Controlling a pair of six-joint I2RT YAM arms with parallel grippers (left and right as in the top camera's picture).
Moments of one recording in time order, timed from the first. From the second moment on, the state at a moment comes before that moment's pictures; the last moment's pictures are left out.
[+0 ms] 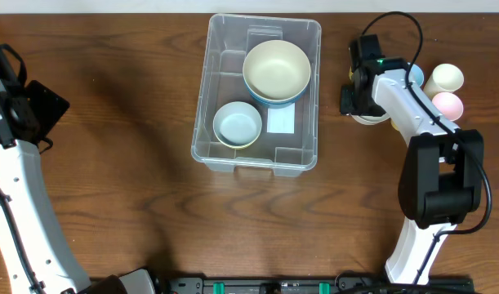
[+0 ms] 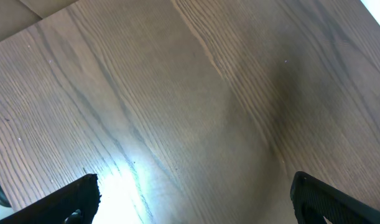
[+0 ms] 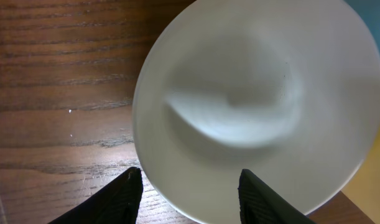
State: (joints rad) left arm 0.41 1.44 1.66 -1.26 -0.26 -0.53; right arm 0.14 2.05 1.55 -0.86 0.18 0.25
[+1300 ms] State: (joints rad) left arm 0.41 1.44 1.66 -1.26 -0.26 -0.53; right arm 0.16 2.11 1.48 -0.77 0.23 0.18
